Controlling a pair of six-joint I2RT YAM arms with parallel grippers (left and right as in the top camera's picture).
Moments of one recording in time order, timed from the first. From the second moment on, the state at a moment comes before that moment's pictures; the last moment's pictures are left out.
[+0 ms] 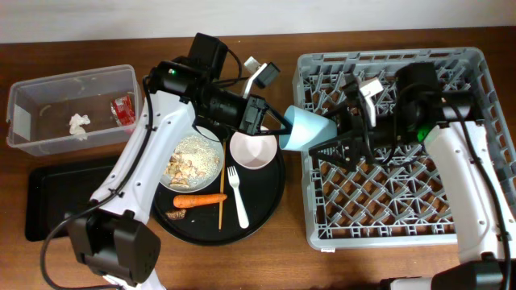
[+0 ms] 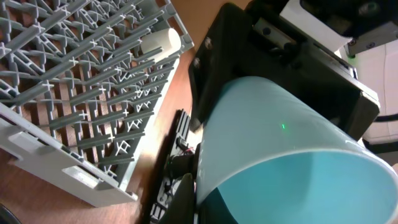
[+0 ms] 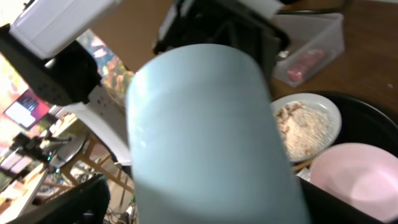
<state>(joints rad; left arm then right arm) -0.35 1.86 1.82 -1.20 1.23 0.10 0.02 1.55 1.46 -1.32 -1.38 -0.80</state>
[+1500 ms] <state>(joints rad) -0.18 1.85 1.83 -1.47 -0.03 -0.16 -0.56 1.84 1.67 -1.20 0.01 0.16</state>
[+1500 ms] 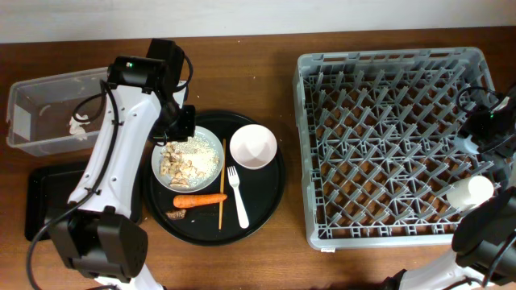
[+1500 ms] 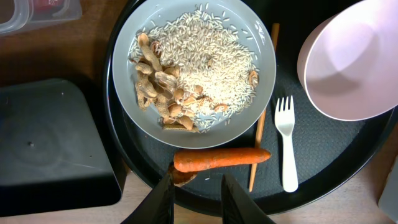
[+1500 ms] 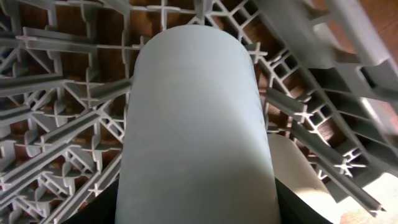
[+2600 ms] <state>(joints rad) -0.16 1.85 1.83 -1.44 0.08 -0.20 0.36 1.64 1.67 -1.14 -0.30 -0.03</state>
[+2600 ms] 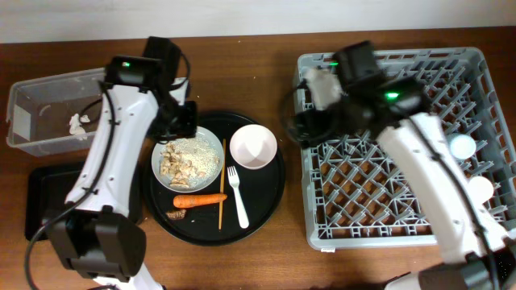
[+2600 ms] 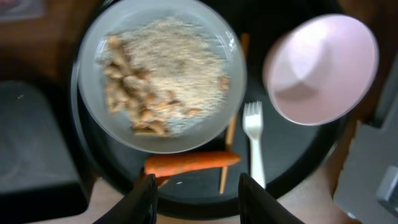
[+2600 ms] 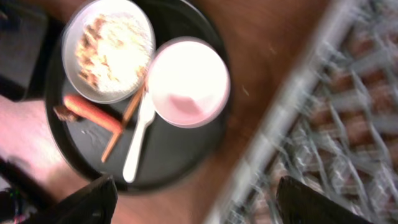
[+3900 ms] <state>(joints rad) -0.02 1.85 1.83 -1.45 0.06 -0.21 0.50 2.05 1.85 -1.12 0.12 0.23</state>
